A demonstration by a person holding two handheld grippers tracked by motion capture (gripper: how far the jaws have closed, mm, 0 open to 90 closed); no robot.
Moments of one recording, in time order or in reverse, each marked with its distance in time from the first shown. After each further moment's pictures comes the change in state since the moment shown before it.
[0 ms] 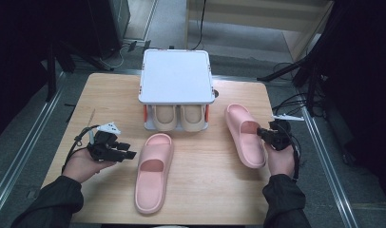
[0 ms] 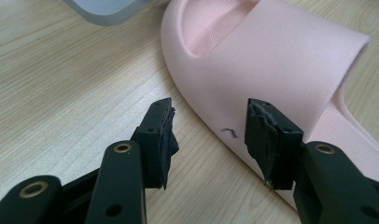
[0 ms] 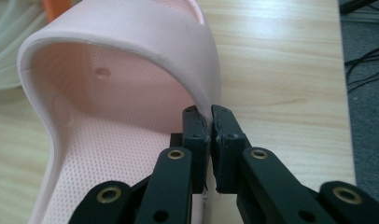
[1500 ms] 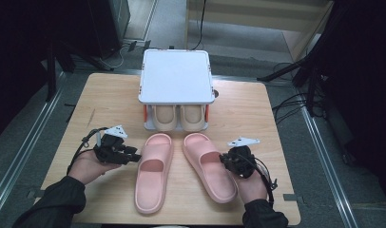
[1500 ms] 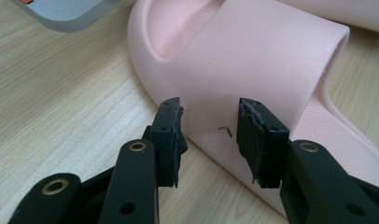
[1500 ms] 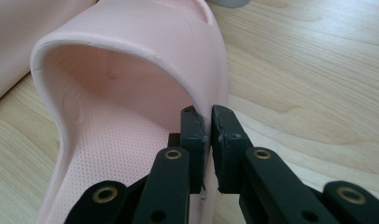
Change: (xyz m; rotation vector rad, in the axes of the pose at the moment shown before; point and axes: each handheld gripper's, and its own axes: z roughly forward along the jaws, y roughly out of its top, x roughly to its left) left arm -0.011 0.003 0.012 0.028 -0.037 0.068; right arm 0.125 -0.054 -0.011 0.116 0.173 -0.286
